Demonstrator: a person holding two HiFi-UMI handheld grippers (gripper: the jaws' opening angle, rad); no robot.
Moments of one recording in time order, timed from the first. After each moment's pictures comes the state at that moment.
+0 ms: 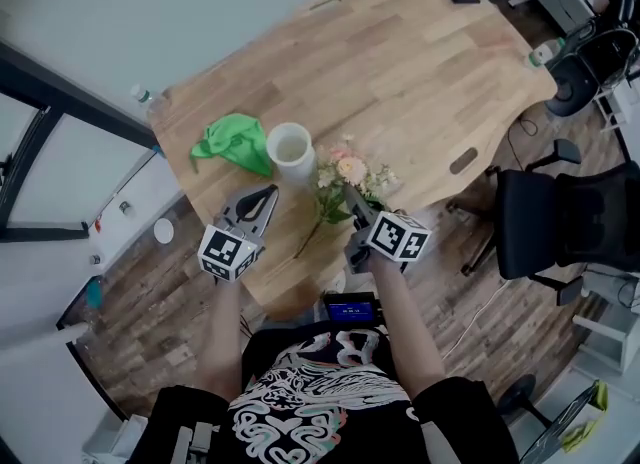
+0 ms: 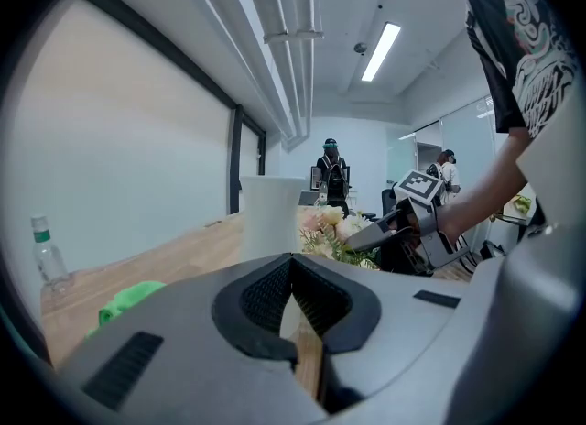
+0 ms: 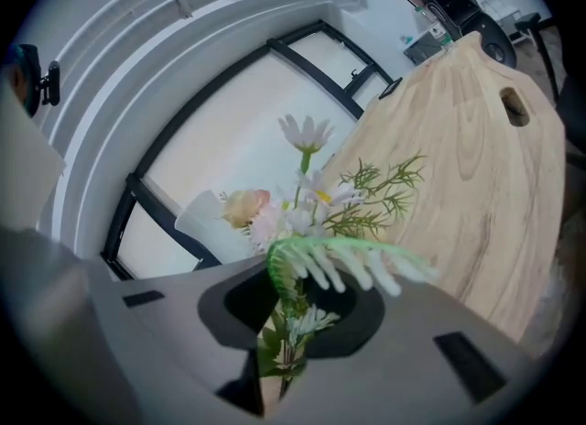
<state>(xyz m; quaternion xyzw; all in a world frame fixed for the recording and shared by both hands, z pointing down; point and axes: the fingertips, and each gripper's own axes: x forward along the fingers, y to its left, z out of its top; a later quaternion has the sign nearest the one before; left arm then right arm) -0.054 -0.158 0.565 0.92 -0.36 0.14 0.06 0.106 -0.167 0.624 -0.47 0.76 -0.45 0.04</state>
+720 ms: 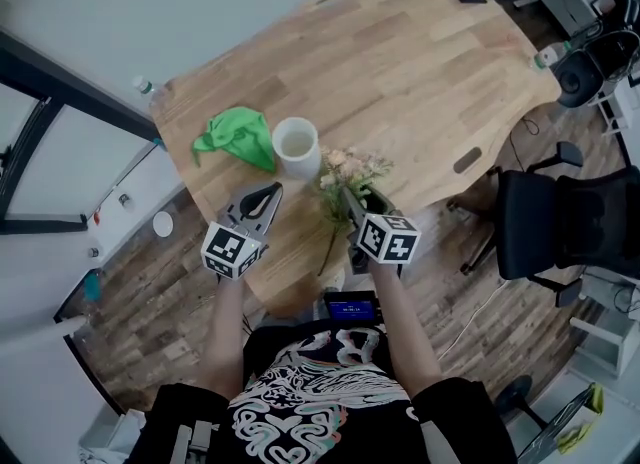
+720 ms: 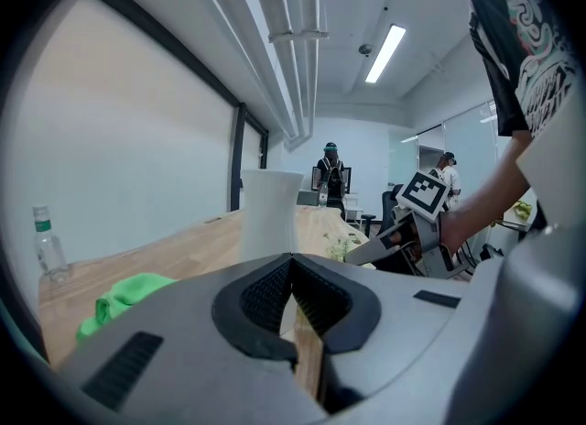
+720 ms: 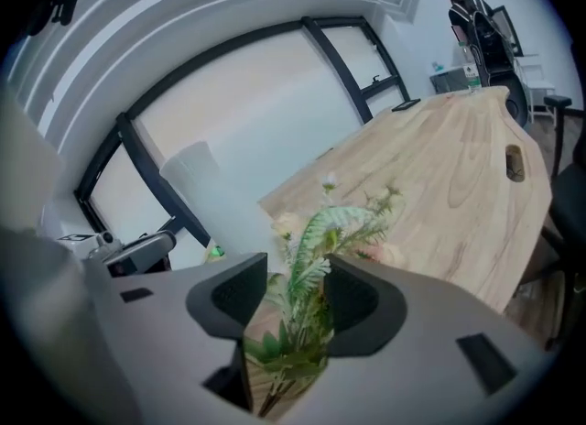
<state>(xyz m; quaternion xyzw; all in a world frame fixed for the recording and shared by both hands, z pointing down) -0.055 -0.154 0.571 0.92 -0.36 0.13 0.08 0.101 -0.156 0.645 -0.51 0.76 -0.39 -0.09</state>
